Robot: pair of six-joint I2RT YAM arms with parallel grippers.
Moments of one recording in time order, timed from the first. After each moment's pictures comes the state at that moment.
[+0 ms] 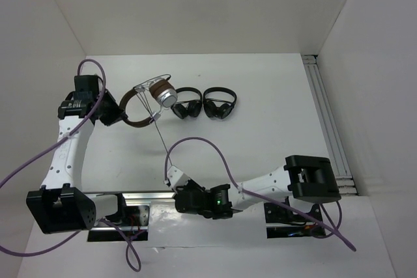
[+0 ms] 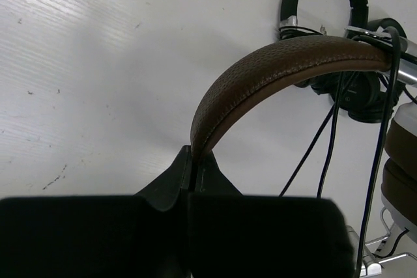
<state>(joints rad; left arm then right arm) 0.13 1.21 1.19 -0.88 0.15 -0.57 1.60 1.64 0.85 0.03 0.65 0.34</state>
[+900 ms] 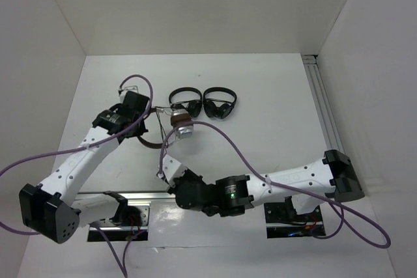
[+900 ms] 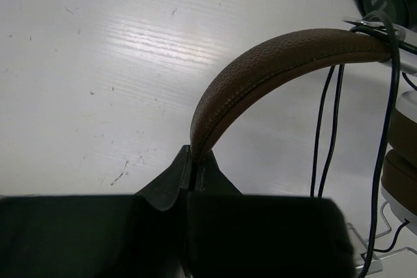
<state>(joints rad) -0.32 1.16 1.05 -0.87 -0.39 -0.53 1.68 1.46 1.12 -0.20 0.75 0.20</state>
